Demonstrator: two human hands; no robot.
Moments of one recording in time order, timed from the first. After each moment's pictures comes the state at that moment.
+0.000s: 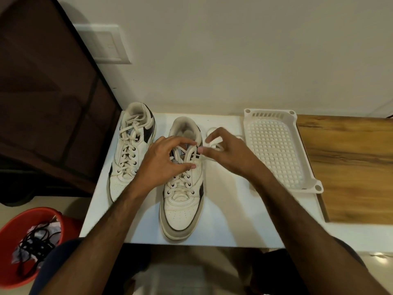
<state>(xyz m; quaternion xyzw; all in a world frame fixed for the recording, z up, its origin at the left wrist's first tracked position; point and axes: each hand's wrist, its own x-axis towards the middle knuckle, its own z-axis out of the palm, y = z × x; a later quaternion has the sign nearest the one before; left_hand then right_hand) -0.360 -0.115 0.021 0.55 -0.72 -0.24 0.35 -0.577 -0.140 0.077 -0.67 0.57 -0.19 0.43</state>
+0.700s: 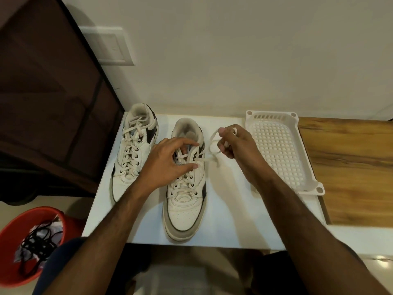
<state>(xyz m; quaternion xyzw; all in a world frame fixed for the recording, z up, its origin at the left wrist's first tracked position) -0.360 -0.115 0.021 0.54 -0.73 -0.24 0.34 -0.581 -0.151 0.067 -0.50 0.53 -0.39 0.57</state>
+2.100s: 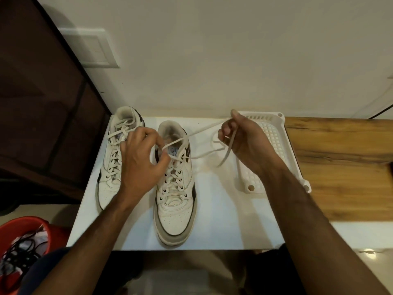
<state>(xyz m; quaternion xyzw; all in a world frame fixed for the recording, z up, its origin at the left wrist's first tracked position) -0.367 -0.103 0.044 0.61 -0.68 -0.05 0.40 -0.618 -0.168 0.084 -0.36 0.34 -0.47 0.73</state>
